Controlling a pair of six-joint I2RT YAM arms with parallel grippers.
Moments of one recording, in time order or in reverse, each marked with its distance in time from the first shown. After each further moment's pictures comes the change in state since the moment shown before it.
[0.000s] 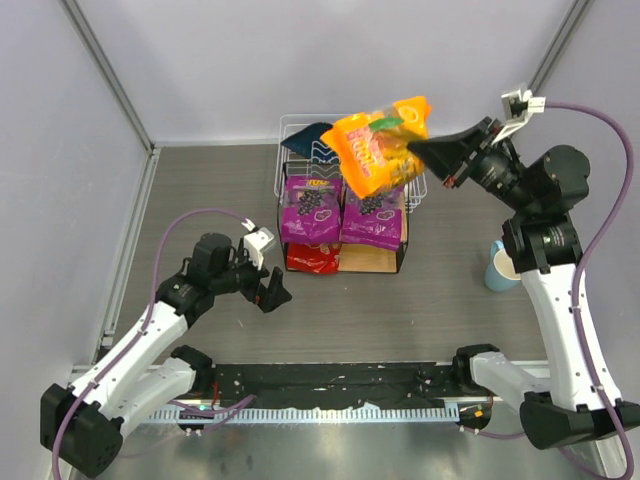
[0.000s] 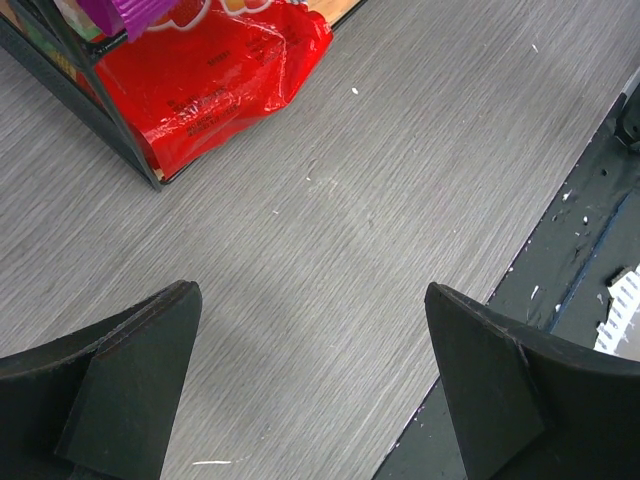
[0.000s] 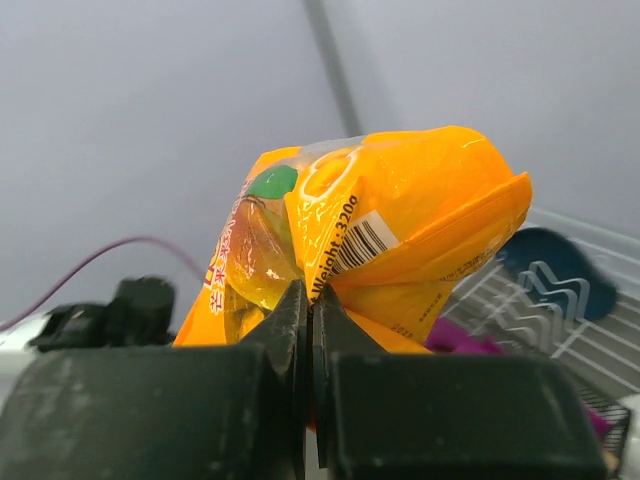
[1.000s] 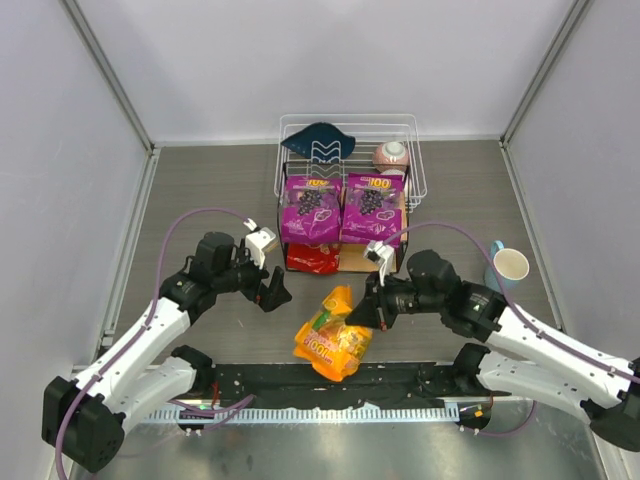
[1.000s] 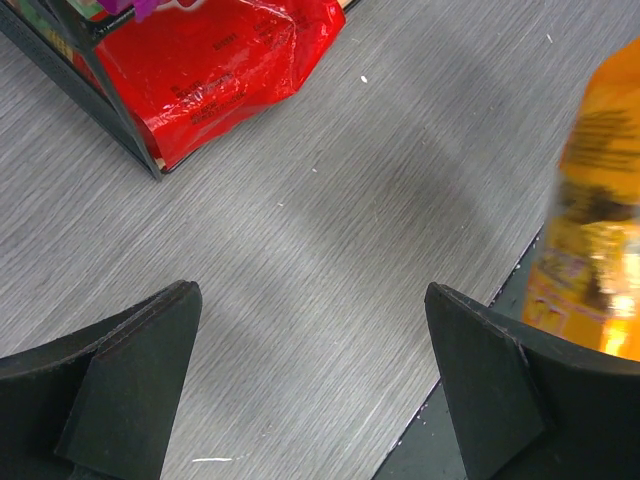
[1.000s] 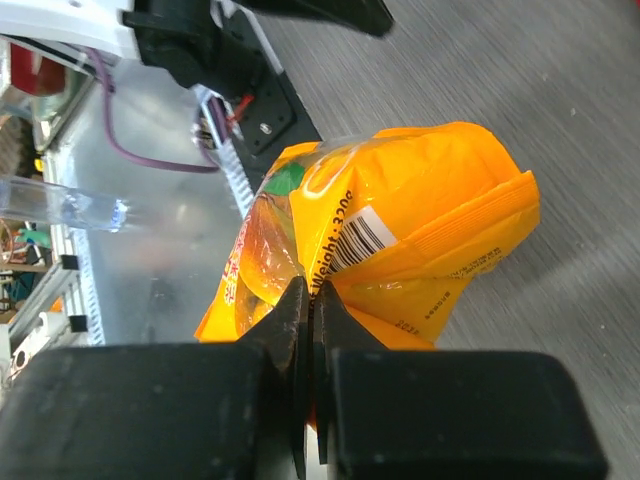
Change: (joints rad) left arm 0.004 0.035 0.000 0.000 -0.005 0.000; right arm 0.779 -0.253 -0.651 -0.340 0.194 -0.047
